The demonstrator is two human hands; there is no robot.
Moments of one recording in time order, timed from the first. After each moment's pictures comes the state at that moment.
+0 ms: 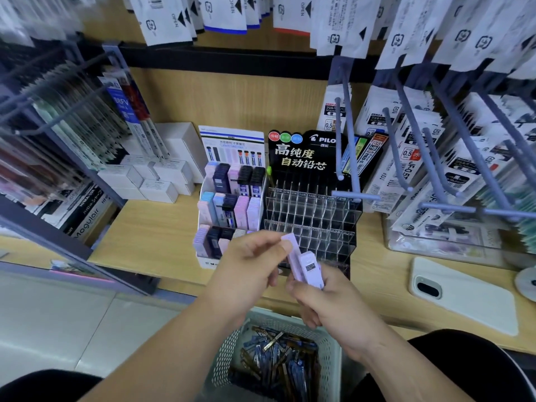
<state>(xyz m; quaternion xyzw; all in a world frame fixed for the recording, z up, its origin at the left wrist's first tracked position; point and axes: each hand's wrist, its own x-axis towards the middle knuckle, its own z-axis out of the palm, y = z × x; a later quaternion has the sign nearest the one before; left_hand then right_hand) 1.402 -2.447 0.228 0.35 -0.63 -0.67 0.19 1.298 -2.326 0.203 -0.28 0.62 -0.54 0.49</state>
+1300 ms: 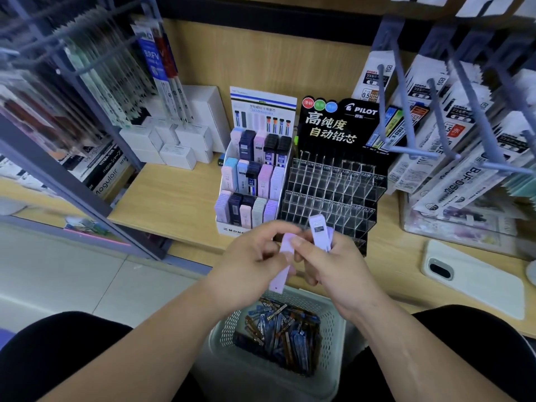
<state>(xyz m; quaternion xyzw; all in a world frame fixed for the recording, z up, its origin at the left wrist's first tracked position) 1.454 -2.445 0.210 0.30 -0.71 -0.63 0.10 1.322 -2.343 0.204 -0.23 0.64 -0.59 0.44</state>
